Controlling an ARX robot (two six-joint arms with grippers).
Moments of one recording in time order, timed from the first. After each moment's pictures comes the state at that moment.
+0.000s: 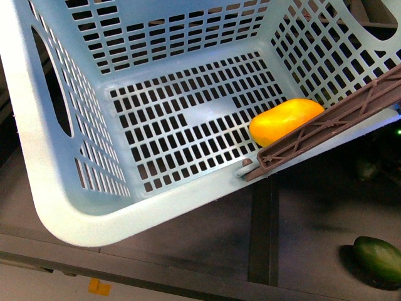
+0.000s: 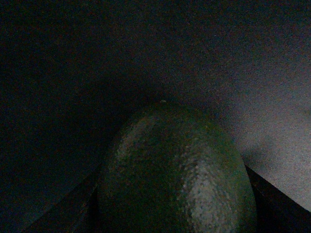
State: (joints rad) left arm -0.65 1.71 1.35 -0.14 0.15 -1.02; right arm -0.13 2.67 1.50 0.15 0.18 0.65
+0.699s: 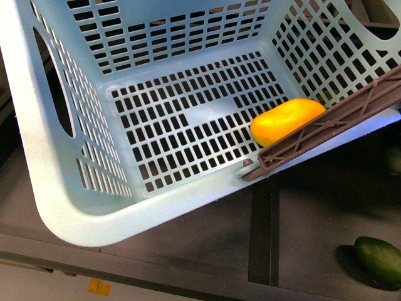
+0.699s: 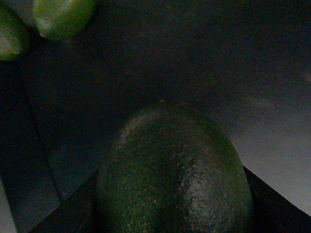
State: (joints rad) left arm -0.65 1.71 1.35 -0.14 0.15 -1.02; right arm -0.24 2.27 1.01 0.42 -0.04 0.45
